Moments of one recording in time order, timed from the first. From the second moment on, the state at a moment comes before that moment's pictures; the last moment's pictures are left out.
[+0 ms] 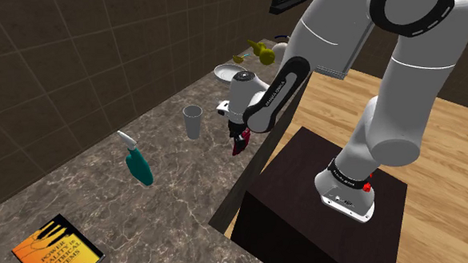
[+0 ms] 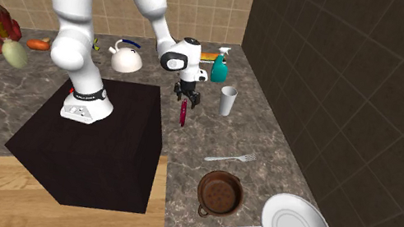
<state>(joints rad) 0.28 0.24 -0.02 -2.59 -0.08 2.81 -0.64</state>
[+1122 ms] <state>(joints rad) 0.28 0.25 -0.02 -2.59 -0.08 2.82 -0.64</state>
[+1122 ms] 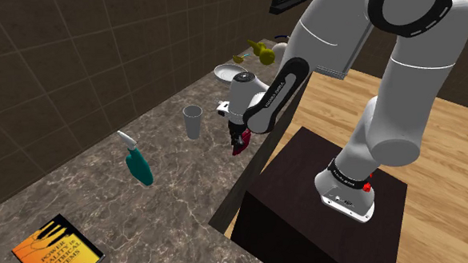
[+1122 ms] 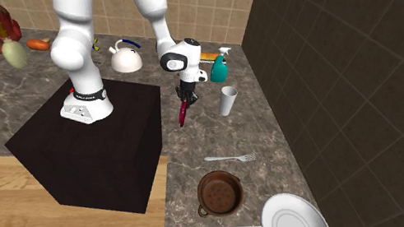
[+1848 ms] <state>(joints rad) 0.28 0.09 -0.01 -2.61 -0.06 2.68 -0.66</state>
